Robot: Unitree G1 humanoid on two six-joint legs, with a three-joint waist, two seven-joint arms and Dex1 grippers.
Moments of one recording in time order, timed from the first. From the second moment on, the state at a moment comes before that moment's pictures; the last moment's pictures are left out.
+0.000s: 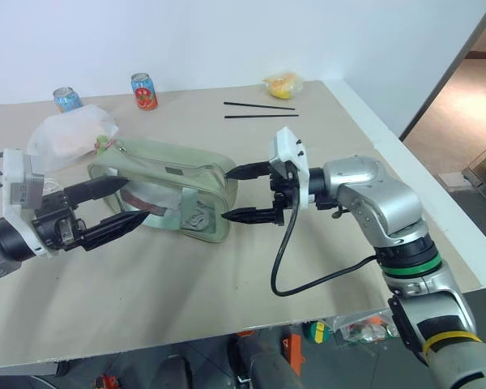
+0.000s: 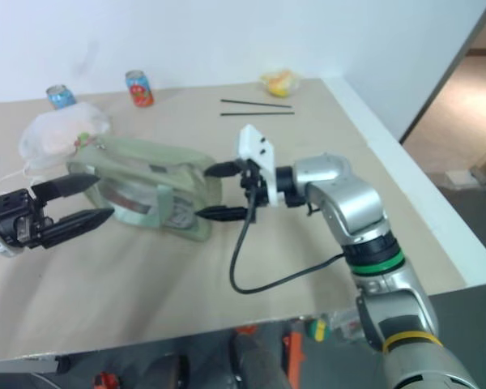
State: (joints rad) left arm -0.06 0.86 0.57 -0.47 -1.03 0.71 -0.91; right arm -0.85 -0.49 0.26 -0.08 0.42 0.60 1.10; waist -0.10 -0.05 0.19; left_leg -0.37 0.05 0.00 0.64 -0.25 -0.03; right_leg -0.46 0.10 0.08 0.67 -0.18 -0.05
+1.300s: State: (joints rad) left arm 0.01 0.76 0.76 -0.02 -1.29 0.80 -0.68; right arm -0.90 -0.54 0.26 0.24 0.35 0.33 1.44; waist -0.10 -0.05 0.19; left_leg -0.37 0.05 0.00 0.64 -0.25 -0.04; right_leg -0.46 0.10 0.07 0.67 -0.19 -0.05
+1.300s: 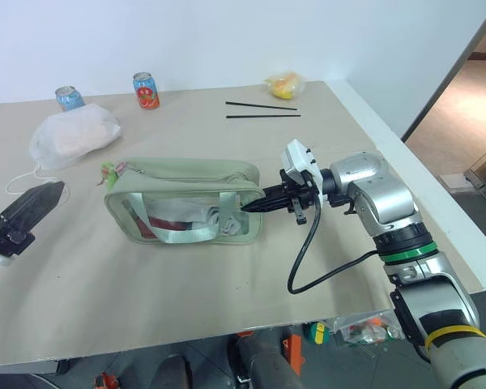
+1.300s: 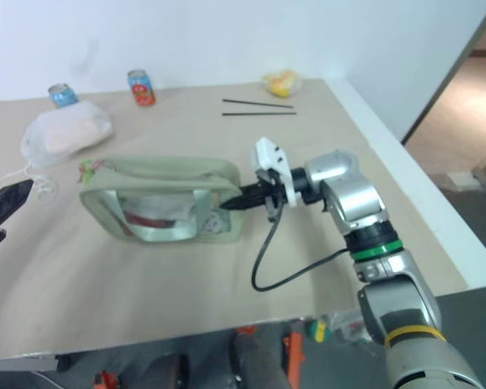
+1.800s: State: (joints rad) left arm -0.20 0.60 0.63 0.09 -1.32 0.90 -0.53; right arm -0.87 -0.54 0.23 0.15 0.39 0.39 1.43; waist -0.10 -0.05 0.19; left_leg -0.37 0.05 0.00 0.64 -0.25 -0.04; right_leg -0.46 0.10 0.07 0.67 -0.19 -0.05
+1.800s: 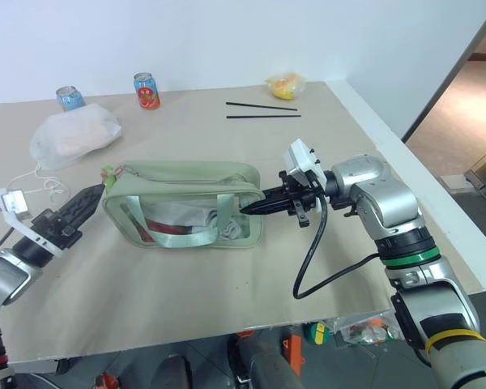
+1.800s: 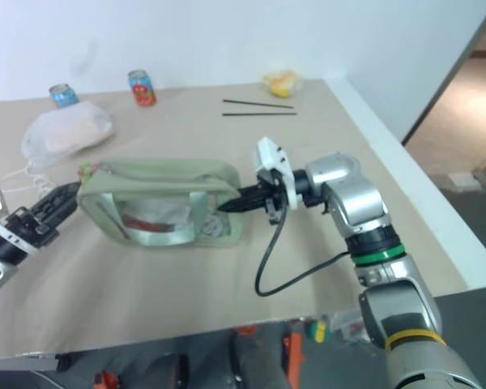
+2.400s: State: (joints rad) left arm -0.24 0.52 0.59 0.08 -1.32 0.92 -0.51; right arm -0.85 -0.55 0.23 0.12 0.39 0.41 1.41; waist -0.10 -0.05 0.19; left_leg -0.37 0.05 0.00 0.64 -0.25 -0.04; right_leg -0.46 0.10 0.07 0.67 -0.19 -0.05
